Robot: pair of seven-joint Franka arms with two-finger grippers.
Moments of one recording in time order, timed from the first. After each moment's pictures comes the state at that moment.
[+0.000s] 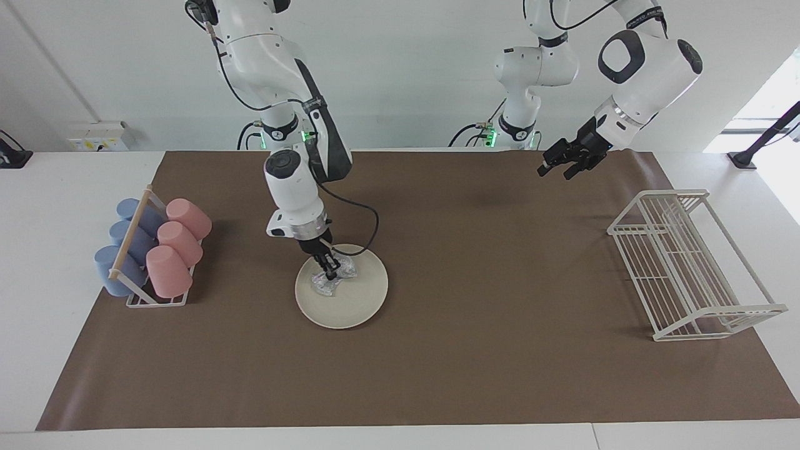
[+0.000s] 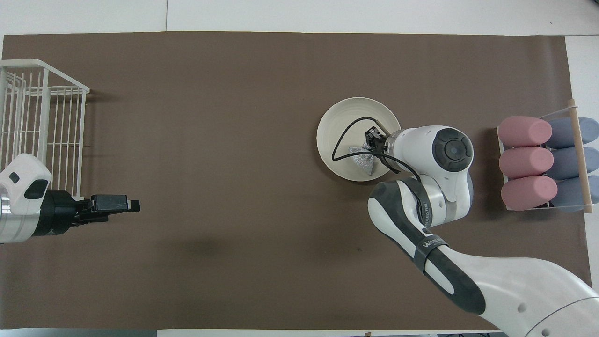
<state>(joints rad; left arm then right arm) -0.15 -0.37 0.13 -2.32 -0.39 1.93 -0.03 0.21 0.29 0.07 -2.11 0.11 2.62 1.05</state>
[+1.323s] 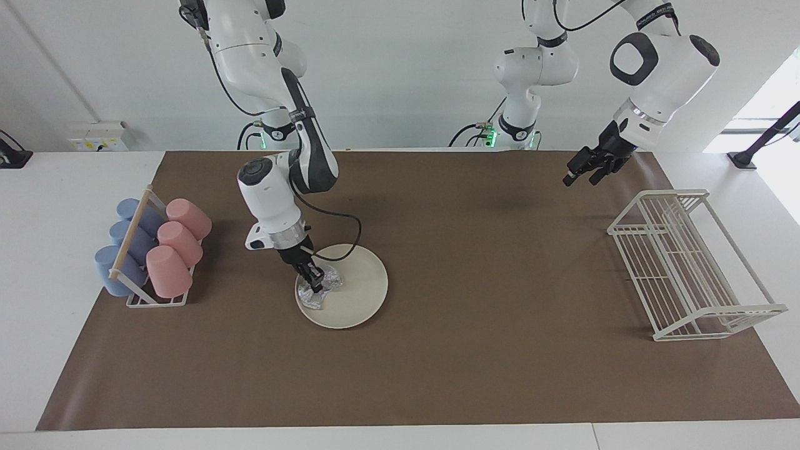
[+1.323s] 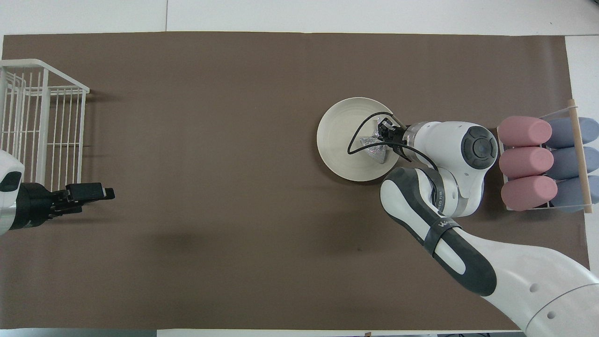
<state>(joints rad) -0.08 -0.35 0.13 -2.32 -0.31 2.02 -0.06 0.18 0.32 0.07 -2.11 0.26 2.73 0.81</state>
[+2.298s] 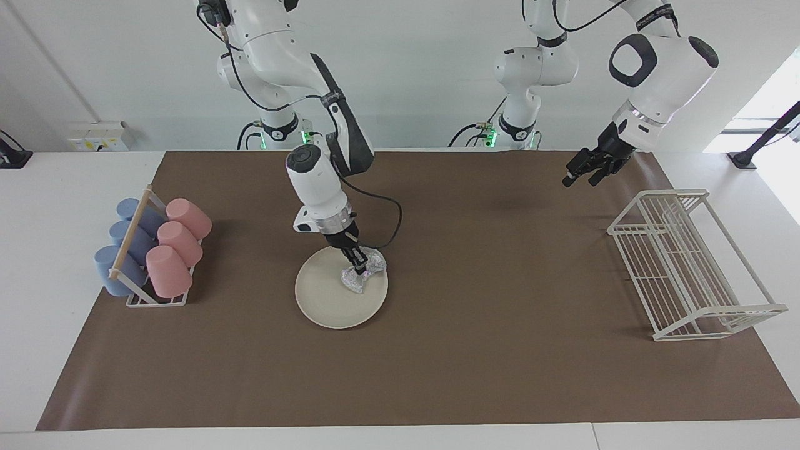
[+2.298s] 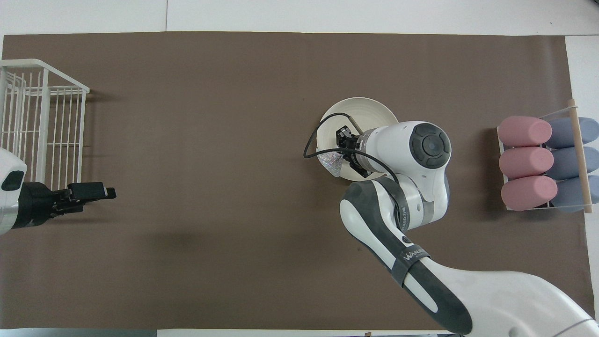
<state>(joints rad) -0.08 -0.34 0.13 -2.32 -0.31 2.02 -0.06 0.35 0.25 0.07 -1.98 0.26 2.42 1.23</state>
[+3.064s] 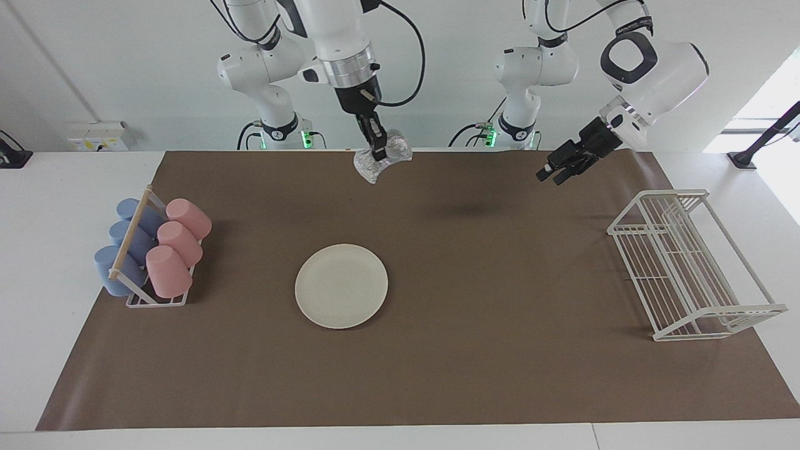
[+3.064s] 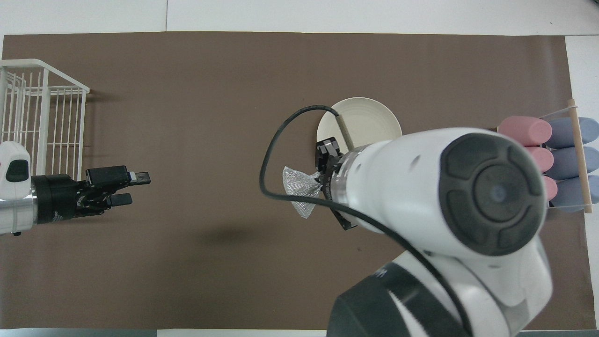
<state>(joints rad) -0.13 -0.34 0.10 -2.32 -0.80 2.01 -0.08 0.52 -0.01 0.09 -1.67 0.13 1.87 1.84</state>
